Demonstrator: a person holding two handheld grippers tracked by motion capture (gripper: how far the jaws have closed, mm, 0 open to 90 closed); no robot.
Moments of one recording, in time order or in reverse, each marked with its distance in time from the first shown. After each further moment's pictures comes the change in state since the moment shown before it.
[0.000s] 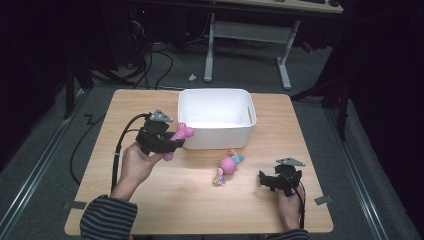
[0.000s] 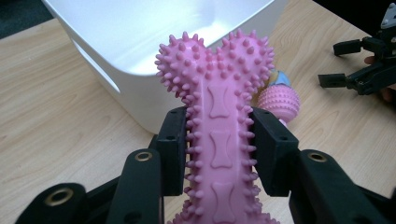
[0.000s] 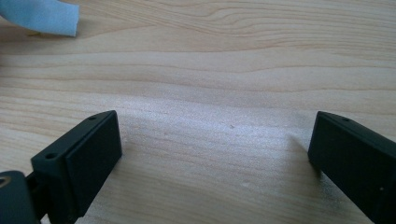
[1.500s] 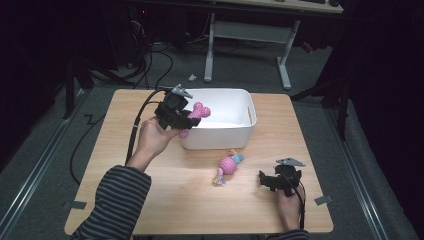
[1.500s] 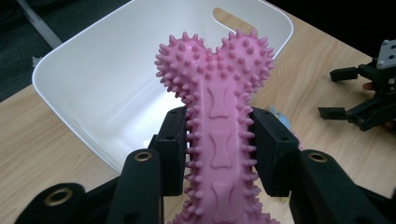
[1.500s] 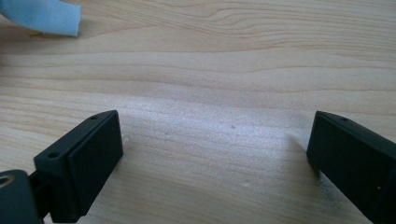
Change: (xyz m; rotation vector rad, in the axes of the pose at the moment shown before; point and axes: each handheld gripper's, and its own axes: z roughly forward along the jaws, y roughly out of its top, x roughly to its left) left arm 0.003 0.070 0.025 0.012 -0.020 0.091; right arm 0.000 0.000 0.000 -0.002 0.002 0.001
